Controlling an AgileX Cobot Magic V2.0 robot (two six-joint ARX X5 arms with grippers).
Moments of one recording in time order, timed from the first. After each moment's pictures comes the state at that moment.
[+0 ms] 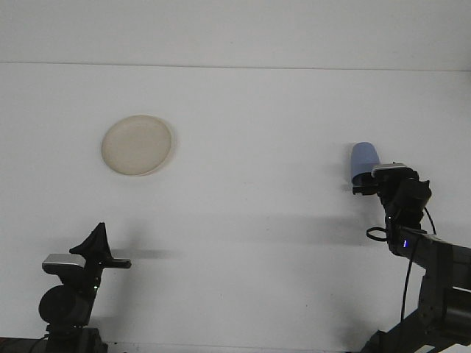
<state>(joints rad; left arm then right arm) 0.00 0.00 0.03 0.09 0.02 -0.08 -0.23 1.72 0.68 0.73 -0.16 -0.22</state>
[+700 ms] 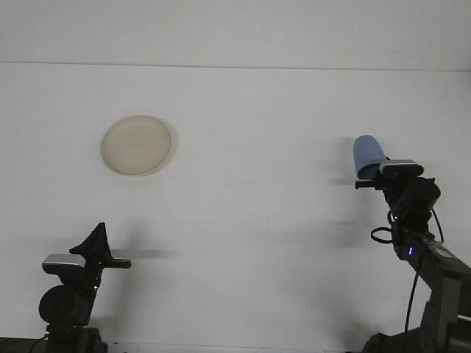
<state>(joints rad) 0.00 0.00 0.03 0.09 0.02 -0.08 -0.23 1.53 0.68 0.63 -0.23 -0.08</state>
